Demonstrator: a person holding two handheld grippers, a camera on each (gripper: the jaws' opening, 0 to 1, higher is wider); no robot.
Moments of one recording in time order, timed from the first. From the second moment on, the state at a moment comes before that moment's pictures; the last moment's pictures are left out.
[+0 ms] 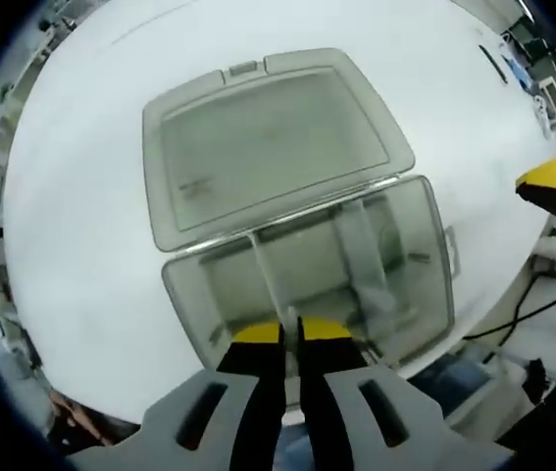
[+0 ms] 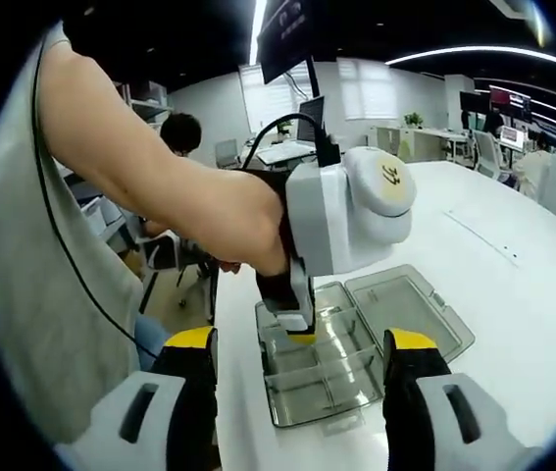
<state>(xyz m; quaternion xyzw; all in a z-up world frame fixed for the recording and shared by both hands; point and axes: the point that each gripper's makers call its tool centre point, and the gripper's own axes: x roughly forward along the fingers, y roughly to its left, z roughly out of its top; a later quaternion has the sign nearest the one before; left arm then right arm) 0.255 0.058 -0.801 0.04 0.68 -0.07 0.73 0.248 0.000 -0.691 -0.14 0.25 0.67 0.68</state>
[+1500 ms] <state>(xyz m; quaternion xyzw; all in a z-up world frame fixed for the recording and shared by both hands) 0.249 0.058 -0.787 -0.05 0.66 -0.07 0.74 0.246 0.005 -0.681 -0.13 0.24 0.68 0.68</state>
